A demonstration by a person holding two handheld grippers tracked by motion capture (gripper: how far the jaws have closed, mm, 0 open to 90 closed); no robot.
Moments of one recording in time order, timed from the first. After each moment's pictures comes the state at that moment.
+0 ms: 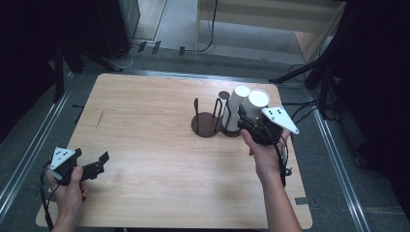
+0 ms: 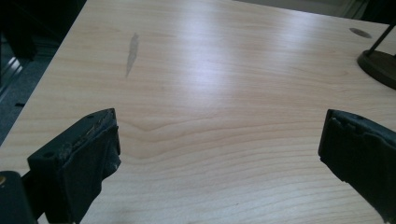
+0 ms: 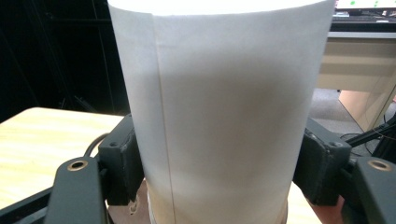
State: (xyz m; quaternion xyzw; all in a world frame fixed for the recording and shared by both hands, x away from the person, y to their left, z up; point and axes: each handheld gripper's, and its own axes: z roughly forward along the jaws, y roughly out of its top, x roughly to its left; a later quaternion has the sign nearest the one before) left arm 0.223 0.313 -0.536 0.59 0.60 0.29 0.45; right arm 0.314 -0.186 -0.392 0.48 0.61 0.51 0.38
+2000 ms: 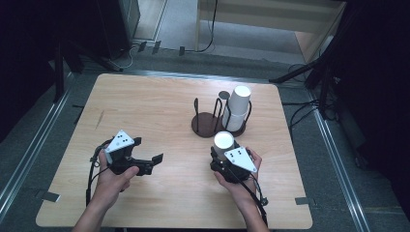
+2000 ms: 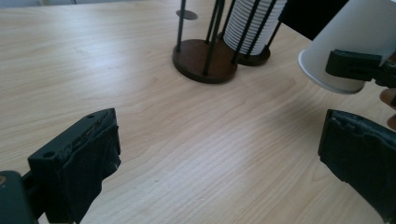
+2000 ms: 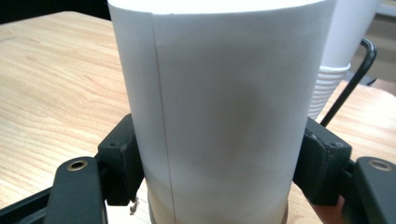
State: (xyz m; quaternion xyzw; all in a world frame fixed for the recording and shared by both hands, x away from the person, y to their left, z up) left arm 0.252 0.183 -0.475 0.73 0.44 0.15 0.49; right arm 0.259 -0.135 -0.496 0.43 0.70 0.45 0.36
